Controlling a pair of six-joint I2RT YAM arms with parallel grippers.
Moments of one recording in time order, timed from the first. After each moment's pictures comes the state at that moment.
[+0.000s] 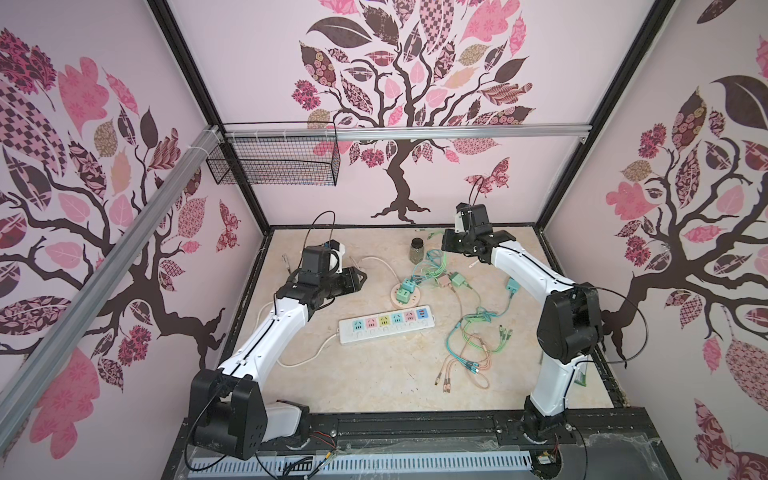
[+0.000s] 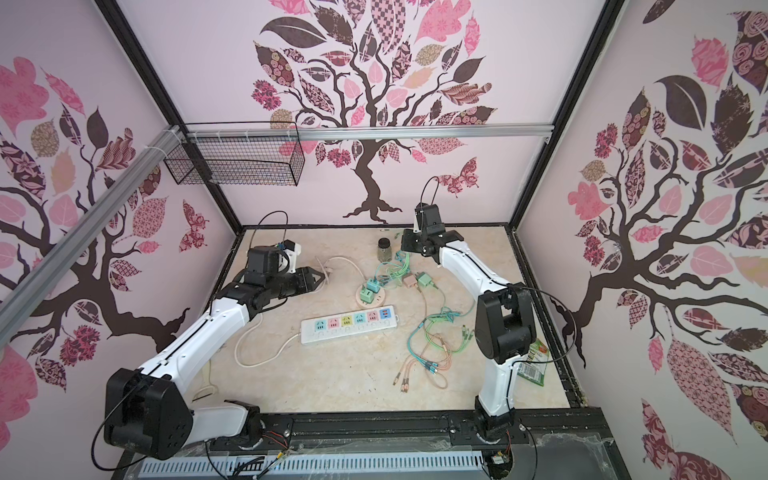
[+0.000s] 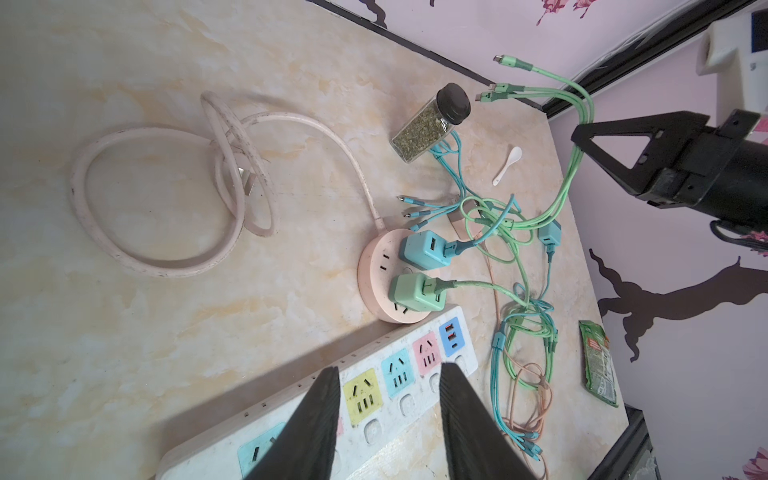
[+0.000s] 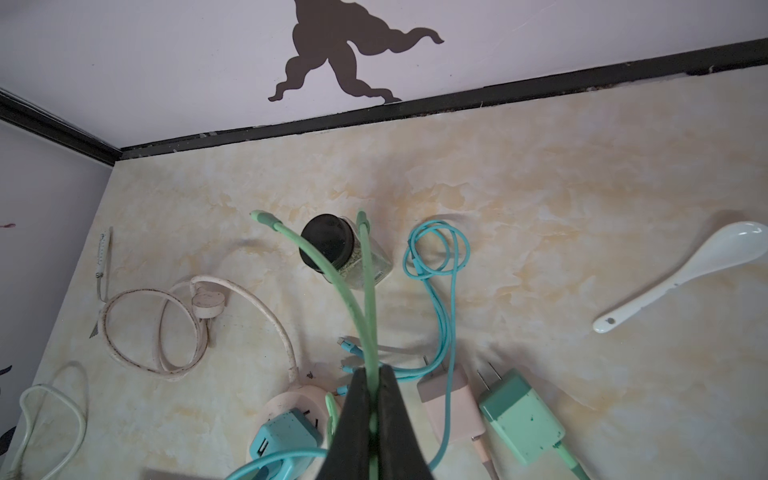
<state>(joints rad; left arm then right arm) -0.24 1.32 1.01 -0.38 0.37 -0.45 0.33 1.89 1.63 -0.43 -0.10 0.39</state>
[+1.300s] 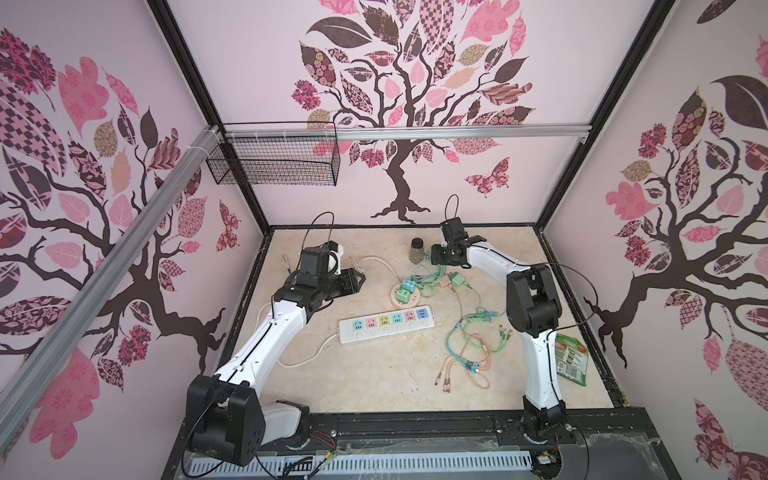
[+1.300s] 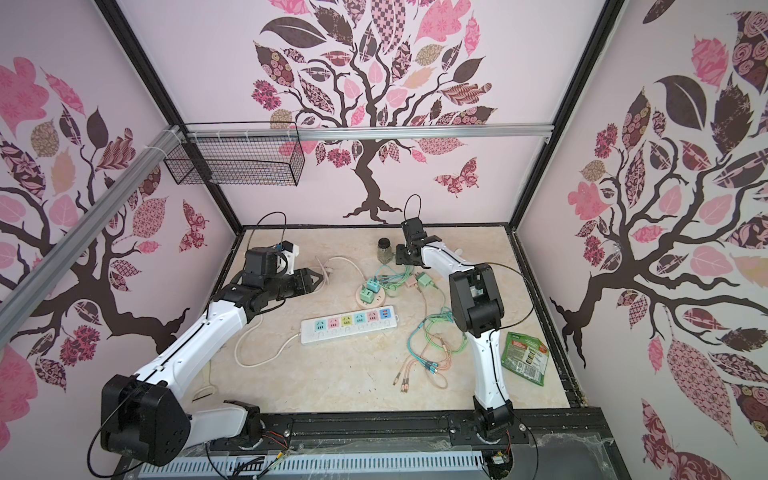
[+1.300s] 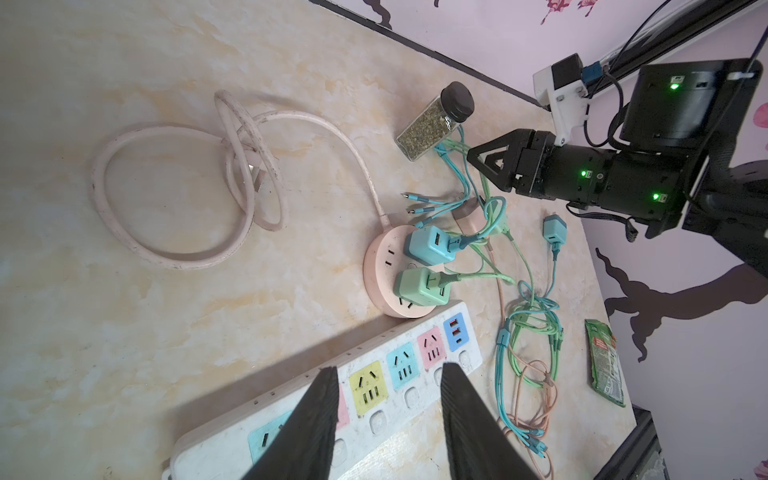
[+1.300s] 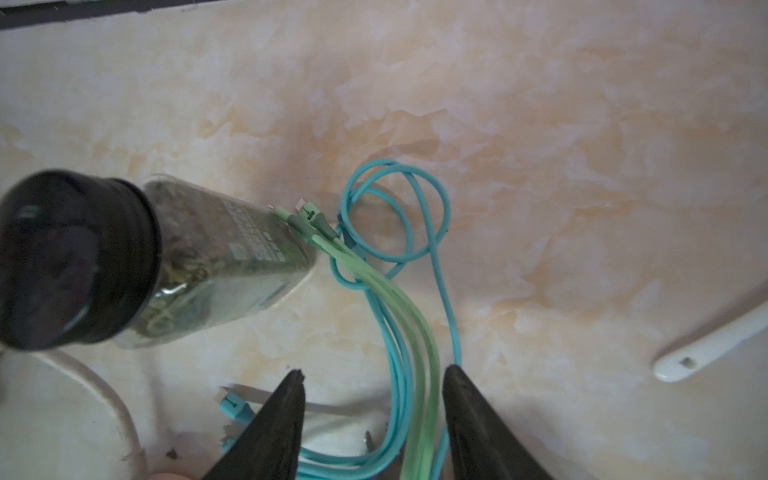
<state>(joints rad) -0.24 1.29 1.00 -0.41 0.35 -0.44 0.33 2.20 1.76 -0.49 0.03 0.29</state>
